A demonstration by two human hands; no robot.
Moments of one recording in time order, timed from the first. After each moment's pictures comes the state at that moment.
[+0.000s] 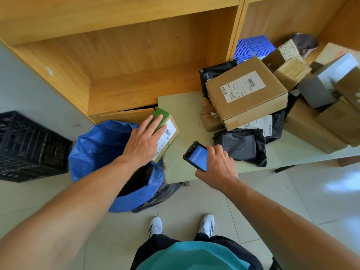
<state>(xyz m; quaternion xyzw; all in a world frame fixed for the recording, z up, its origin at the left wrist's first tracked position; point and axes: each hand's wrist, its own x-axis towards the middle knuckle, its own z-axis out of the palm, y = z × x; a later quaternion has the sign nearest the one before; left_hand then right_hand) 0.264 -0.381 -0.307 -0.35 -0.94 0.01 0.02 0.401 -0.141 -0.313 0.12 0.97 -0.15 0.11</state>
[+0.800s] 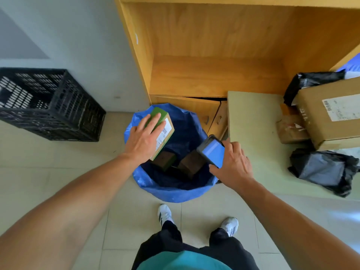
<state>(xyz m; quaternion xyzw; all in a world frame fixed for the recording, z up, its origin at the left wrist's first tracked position) 0.208 -0.686 -0.361 -0.19 -0.98 -0.02 -0.04 0.301 -0.390 -0.316 0.09 0.98 -0.14 0.14</state>
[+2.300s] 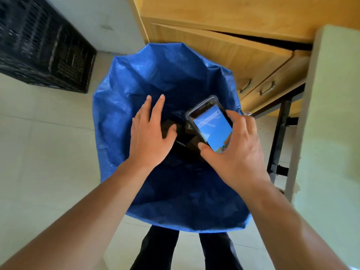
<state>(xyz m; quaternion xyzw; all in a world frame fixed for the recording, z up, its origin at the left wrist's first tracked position) 0.167 -0.644 -0.582 0.09 -0.95 -0.28 -0.08 0.171 -0.433 -0.505 0.07 0.93 -0.32 0.15</state>
